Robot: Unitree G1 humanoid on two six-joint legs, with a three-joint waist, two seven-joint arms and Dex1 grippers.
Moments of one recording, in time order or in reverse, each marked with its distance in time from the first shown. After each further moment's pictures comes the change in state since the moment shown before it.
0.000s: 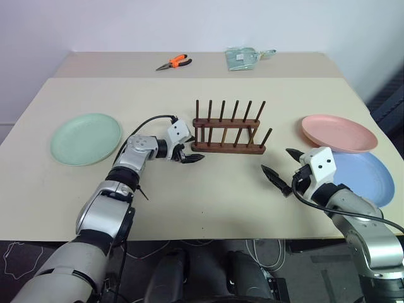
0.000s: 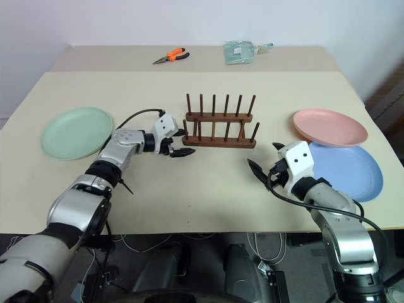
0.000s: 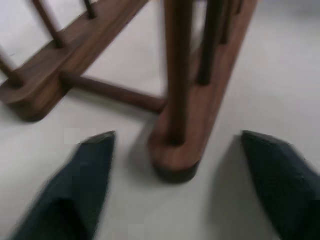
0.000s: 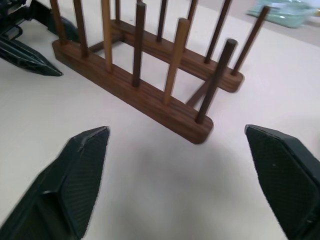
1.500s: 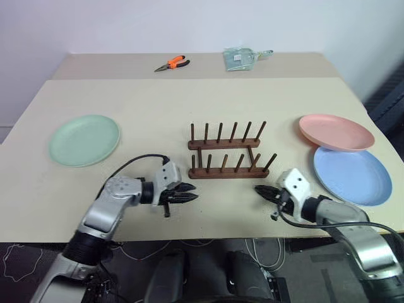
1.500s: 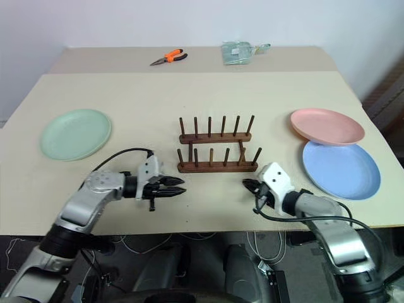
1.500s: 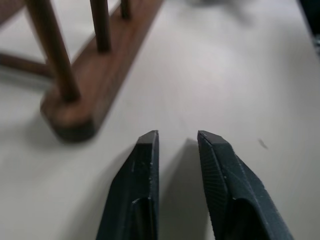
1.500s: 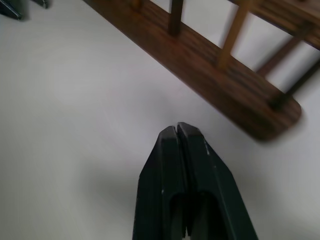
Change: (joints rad) left arm 0.673 0.188 -0.034 -1.163 -0.142 0.538 0.022; right arm -0.052 -0.082 0.225 0.138 -0.122 -0.020 0.177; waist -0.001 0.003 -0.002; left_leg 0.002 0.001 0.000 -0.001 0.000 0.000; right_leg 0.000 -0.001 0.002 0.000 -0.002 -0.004
